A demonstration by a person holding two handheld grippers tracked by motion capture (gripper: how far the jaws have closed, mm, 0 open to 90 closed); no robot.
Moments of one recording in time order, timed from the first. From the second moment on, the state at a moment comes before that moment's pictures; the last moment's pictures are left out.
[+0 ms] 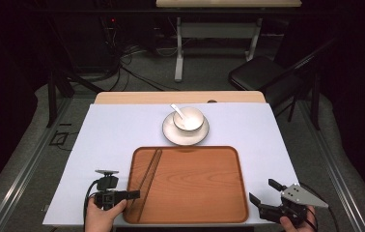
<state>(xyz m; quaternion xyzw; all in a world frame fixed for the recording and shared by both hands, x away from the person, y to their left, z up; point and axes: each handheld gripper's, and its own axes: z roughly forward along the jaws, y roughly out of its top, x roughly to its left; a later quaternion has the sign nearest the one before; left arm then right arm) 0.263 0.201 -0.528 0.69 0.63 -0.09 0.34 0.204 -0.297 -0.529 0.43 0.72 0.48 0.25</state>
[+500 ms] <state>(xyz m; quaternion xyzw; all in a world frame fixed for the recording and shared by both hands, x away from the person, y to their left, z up) 0.268 0.202 -0.535 0.69 0.64 -0.09 0.32 0.204 -0.297 -0.529 0.43 0.72 0.49 0.25</state>
